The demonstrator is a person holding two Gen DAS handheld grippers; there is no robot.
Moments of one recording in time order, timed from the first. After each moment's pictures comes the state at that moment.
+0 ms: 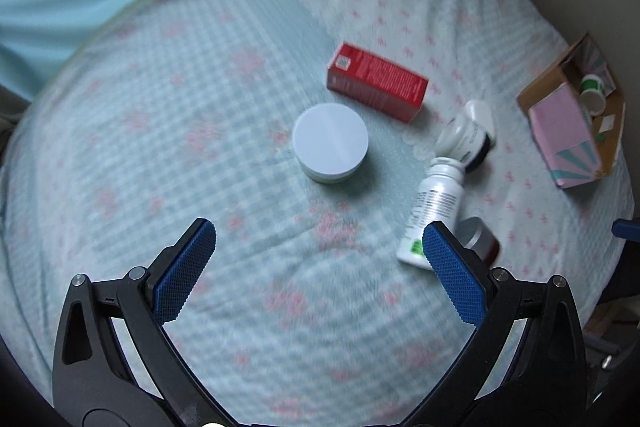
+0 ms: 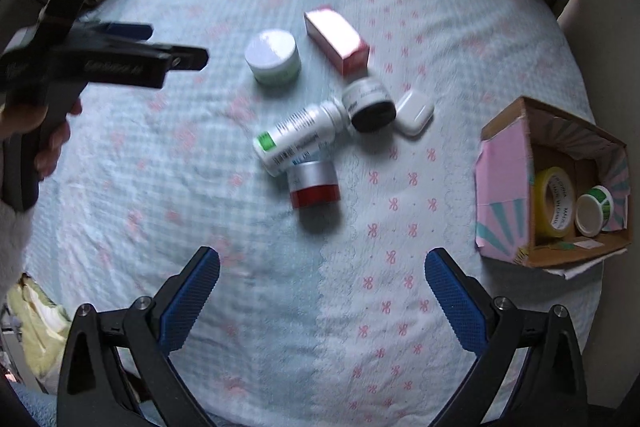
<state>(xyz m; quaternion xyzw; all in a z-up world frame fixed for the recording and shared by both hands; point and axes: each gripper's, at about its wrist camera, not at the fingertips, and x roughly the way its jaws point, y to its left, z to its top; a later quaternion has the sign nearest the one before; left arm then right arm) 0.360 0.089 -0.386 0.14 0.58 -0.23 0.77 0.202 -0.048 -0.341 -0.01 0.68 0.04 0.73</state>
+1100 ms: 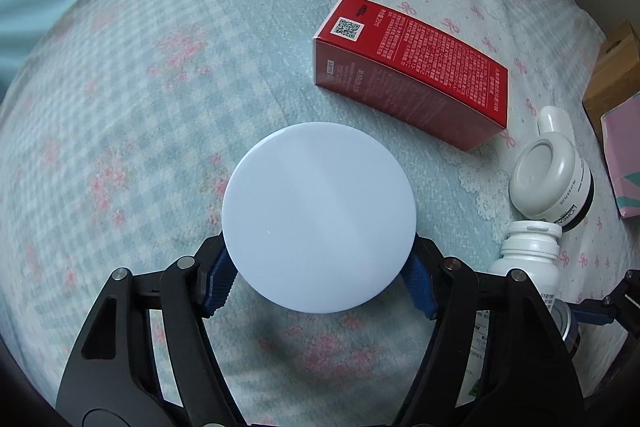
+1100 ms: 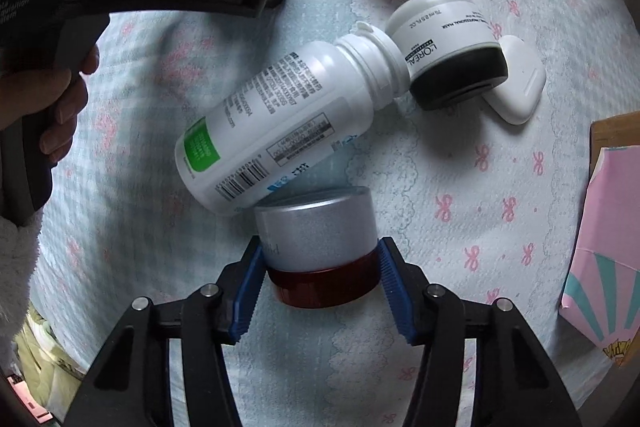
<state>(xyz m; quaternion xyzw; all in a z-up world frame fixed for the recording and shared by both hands) 0.416 0.023 -0.504 0.15 0.57 -0.24 0.77 0.257 -0.037 -0.484 0.01 0.73 0.05 0.69</state>
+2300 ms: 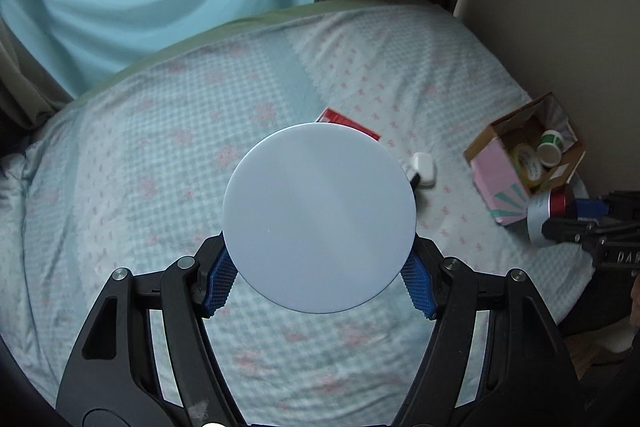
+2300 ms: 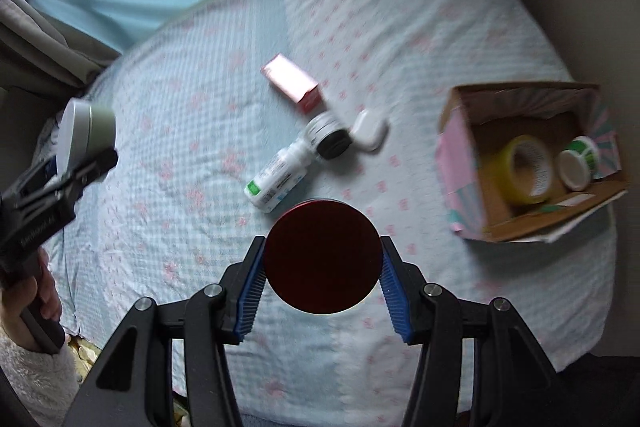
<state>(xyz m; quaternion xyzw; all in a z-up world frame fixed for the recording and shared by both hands) 0.269 0.098 -0.242 0.08 0.50 -0.20 0.84 0.178 -0.135 -0.251 0.12 0.61 -0.01 0.78</state>
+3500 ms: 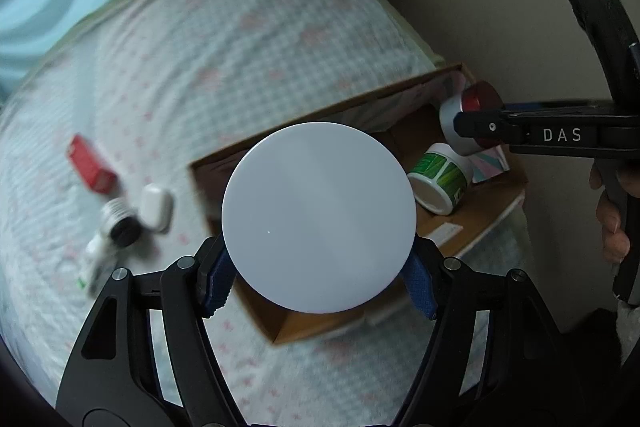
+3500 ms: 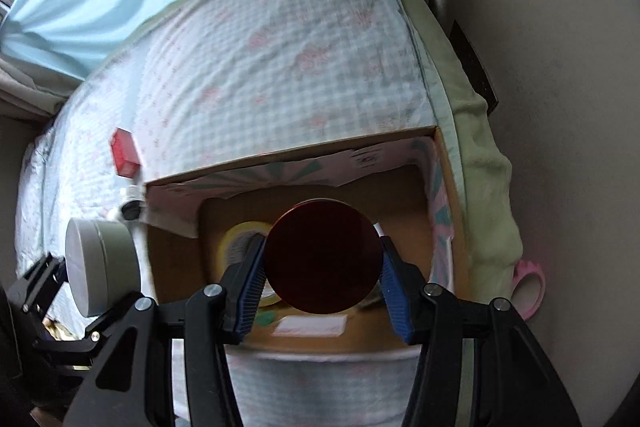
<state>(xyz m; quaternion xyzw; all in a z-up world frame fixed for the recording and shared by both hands) 0.249 -0.310 -0.315 0.09 0.59 -0.23 0.77 0.255 -0.493 -0.321 0.10 0.65 0.00 0.75</state>
